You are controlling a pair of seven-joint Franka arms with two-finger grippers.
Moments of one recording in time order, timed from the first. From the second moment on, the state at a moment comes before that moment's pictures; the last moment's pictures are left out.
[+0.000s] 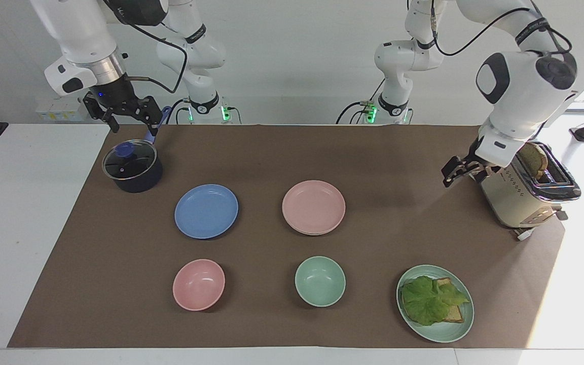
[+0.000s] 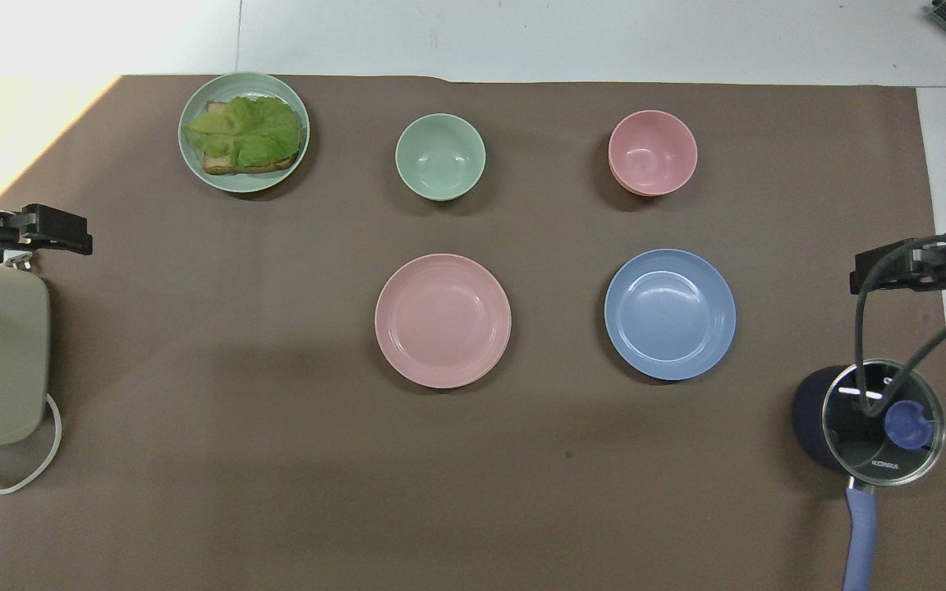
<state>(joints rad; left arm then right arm) 0.01 0.03 -0.03 -1.65 -0.01 1.74 -0.04 -0.06 -0.03 0.06 -1.58 -0.02 1.53 0.10</state>
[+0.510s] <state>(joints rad) 0.01 -0.02 -0.05 -1.63 0.00 1.72 -0.04 -0.06 -0.03 0.06 -1.58 -0.02 1.53 0.10</state>
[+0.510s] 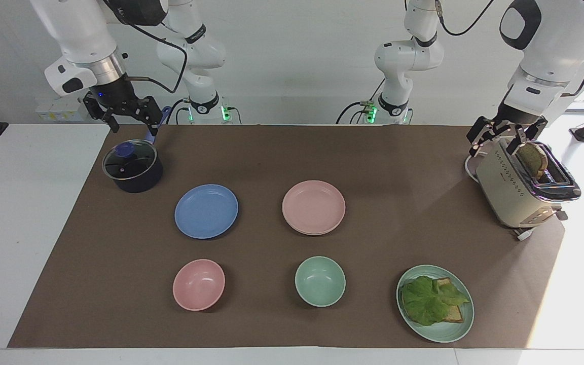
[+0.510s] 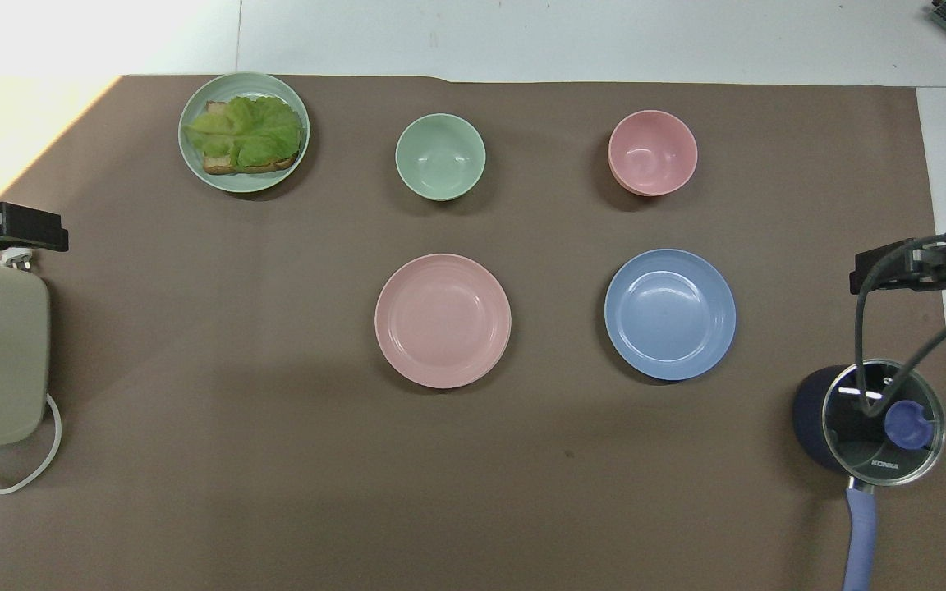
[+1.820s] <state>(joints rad) 0.02 -0.02 -0.03 -1.63 0.00 1.71 -0.04 -0.10 -0.04 0.05 -1.64 -0.02 1.64 0.10</state>
